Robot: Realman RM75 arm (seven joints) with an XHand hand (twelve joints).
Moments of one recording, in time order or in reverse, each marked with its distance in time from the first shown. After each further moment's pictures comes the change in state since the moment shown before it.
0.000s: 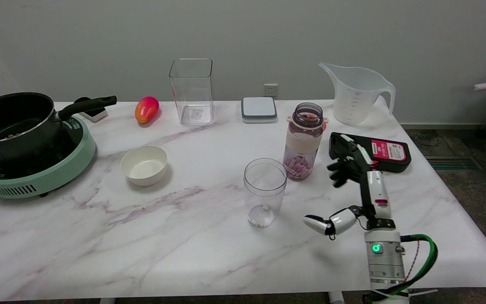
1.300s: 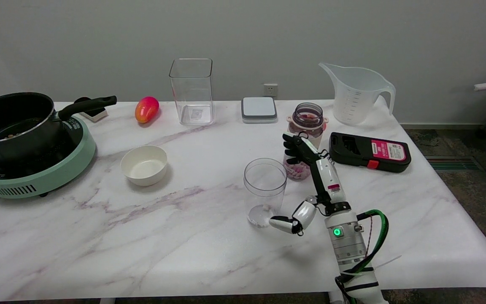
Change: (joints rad) arm 0.132 -0.036 -0.015 -0.043 -0.164 -0.213 0.068
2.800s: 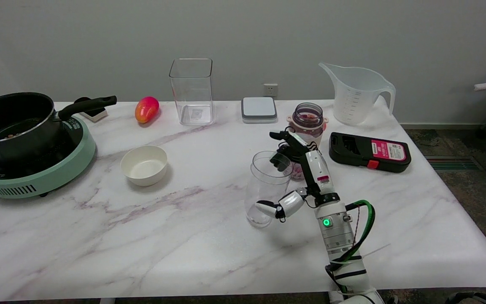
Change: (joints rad) arm 0.091 -0.028 -0.013 -0.082 -0.028 -0.009 0.041
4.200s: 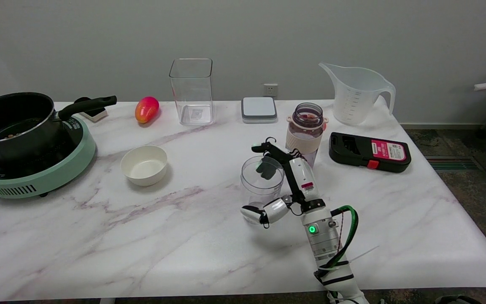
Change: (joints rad) arm 0.032 -0.074 0.001 -0.102 -0.092 0.011 0.023
